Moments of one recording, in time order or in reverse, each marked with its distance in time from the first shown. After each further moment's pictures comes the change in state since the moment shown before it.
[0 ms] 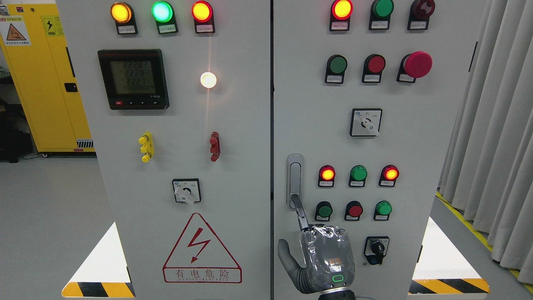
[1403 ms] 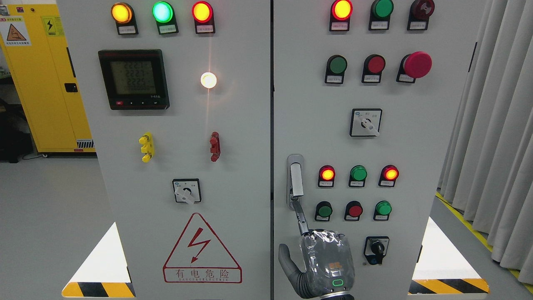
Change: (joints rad) left arm 0.000 0.000 0.000 0.000 0.000 0.005 0.000; right arm 0.016 0.000 0.001 0.001 -0.008 0.008 0.030
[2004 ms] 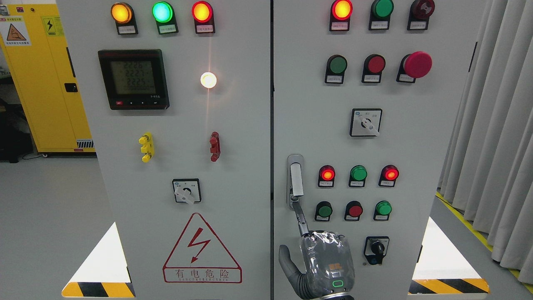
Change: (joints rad) left arm 0.000 0.000 0.000 0.000 0.000 0.003 0.000; right arm 0.002 0.000 0.002 -0.002 -0.001 -0.001 -0.004
